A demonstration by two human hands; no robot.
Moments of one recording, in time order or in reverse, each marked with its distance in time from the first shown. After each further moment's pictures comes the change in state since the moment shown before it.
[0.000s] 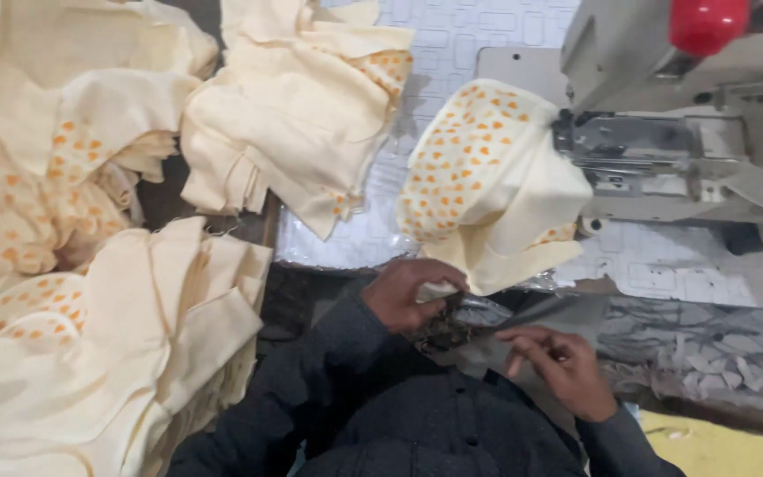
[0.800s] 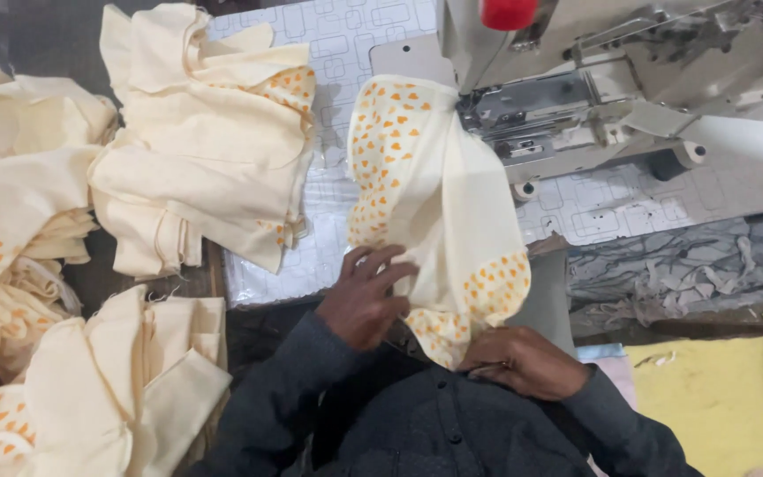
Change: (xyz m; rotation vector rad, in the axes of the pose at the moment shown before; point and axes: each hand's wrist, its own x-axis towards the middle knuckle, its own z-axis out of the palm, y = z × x) left_hand 0.007 0.026 -0.008 0.857 -0.005 0.516; right_hand -0.013 0.008 -0.004 -0.255 -0.164 -0.335
